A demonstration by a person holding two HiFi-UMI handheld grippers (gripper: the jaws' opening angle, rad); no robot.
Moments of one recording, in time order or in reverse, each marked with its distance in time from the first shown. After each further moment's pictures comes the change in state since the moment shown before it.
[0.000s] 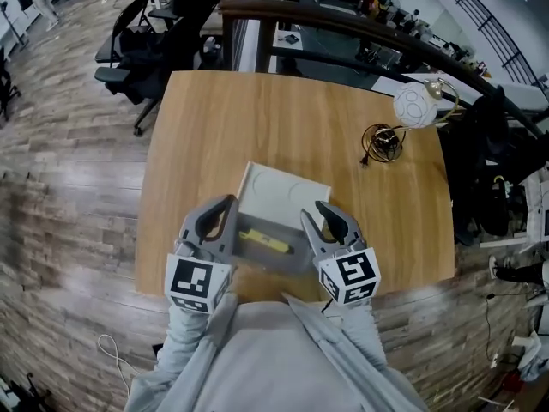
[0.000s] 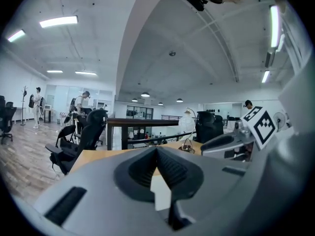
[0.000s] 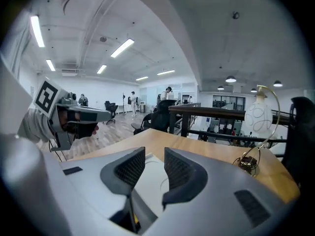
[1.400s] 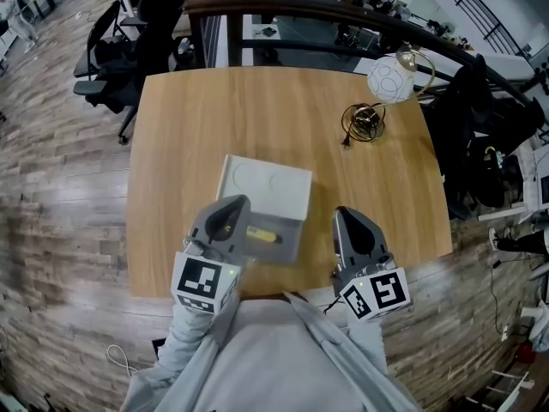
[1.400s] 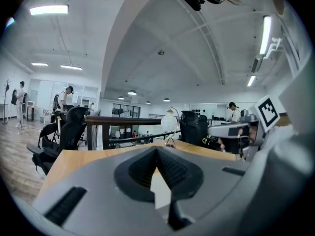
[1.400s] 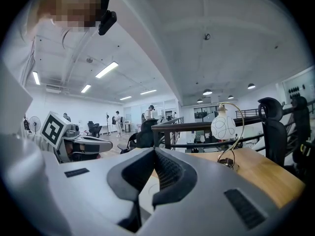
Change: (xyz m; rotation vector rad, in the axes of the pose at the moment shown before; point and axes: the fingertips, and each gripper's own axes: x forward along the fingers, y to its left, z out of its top) left arm 0.022 -0.067 0.006 0.032 0.004 -0.171; right arm -0.102 -0.043 0.028 0.134 -0.231 -0.179
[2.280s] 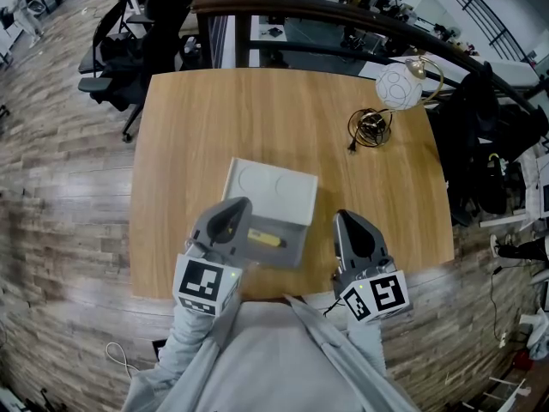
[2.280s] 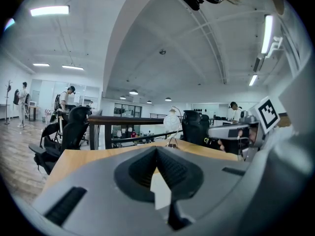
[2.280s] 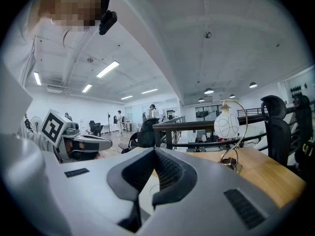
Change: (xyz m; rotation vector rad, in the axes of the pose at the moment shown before) left arm -0.002 0.012 -0.004 -0.006 0.002 0.019; right arm 0.012 0.005 -0.007 -0.001 0.008 0.018
